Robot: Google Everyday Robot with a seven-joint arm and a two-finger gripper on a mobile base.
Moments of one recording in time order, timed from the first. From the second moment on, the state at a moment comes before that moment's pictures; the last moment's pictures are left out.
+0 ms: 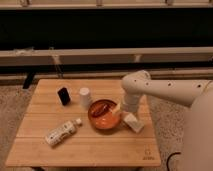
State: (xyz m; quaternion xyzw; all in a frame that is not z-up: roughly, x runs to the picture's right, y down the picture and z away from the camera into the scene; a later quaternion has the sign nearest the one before) arm 0.109 0.152 0.790 -0.28 0.26 0.72 0.58
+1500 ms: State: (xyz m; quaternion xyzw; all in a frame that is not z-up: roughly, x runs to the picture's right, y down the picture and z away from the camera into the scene) arm 0.102 0.176 0.814 -0.29 0.27 0.72 0.57
